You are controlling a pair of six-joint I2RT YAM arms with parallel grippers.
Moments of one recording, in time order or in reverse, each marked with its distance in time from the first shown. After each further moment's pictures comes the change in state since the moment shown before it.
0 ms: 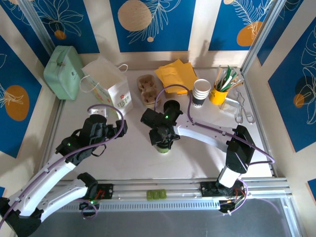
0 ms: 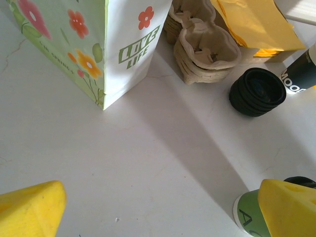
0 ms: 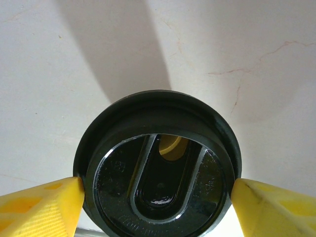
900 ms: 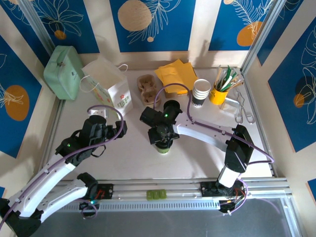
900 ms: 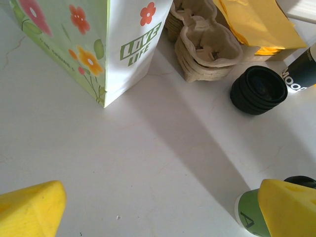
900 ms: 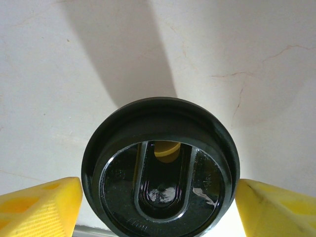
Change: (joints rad) left arm 0.004 -0.014 -0.013 -0.001 0.003 0.000; right arm 0.002 0.011 0.038 -0.019 -0.004 -0.004
